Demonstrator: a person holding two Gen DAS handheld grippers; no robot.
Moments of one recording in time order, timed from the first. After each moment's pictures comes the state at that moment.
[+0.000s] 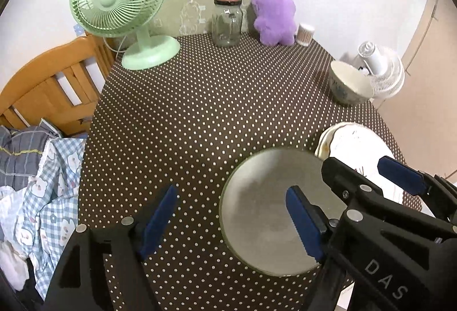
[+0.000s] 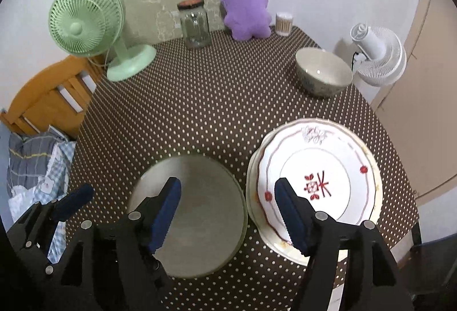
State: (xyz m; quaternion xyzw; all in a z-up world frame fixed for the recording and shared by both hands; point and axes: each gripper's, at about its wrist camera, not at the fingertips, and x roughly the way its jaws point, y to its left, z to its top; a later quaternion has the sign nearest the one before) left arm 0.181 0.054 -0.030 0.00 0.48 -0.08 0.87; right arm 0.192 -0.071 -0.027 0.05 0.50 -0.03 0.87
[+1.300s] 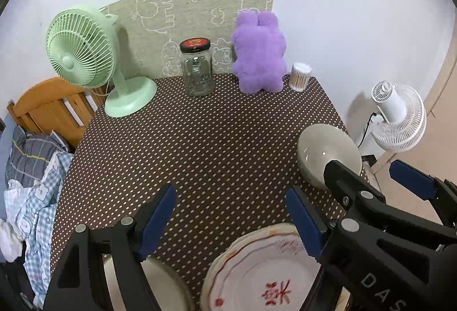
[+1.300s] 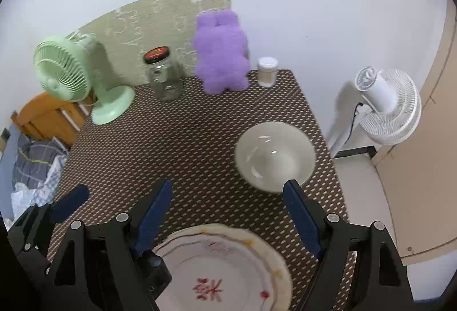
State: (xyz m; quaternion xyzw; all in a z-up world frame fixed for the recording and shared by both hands) left arm 0.274 -0.112 0.012 -0.02 0.43 0.01 0.90; right arm 0.305 -0.242 0.004 0.03 0.46 0.04 0.89
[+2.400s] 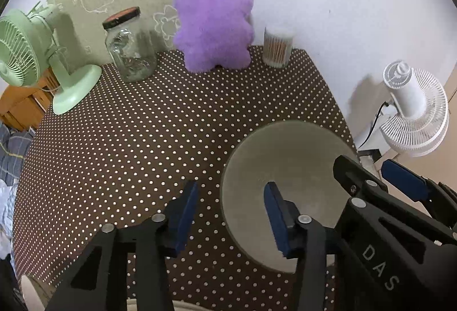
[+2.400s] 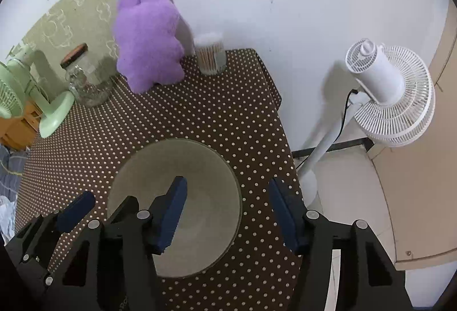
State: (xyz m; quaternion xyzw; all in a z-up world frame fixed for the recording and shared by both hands) left arm 0.381 -0.217 -0.074 -0.02 0.48 0.02 0.88; right arm 0.410 -0.340 -0.095 0.04 0.50 0.01 0.87
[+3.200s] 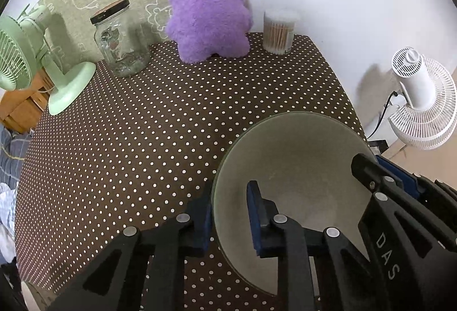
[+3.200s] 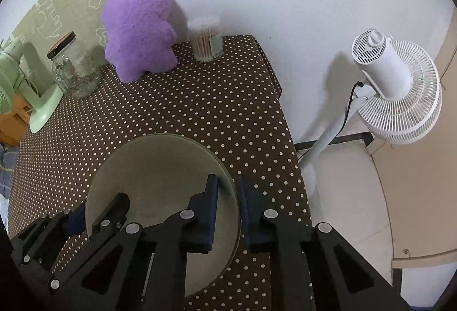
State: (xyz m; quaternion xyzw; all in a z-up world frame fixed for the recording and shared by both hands) left arm 0.395 -0.225 -0.086 0.00 0.50 0.03 0.87; right arm 0.422 -0.339 -0.112 0.04 0.52 0.01 0.86
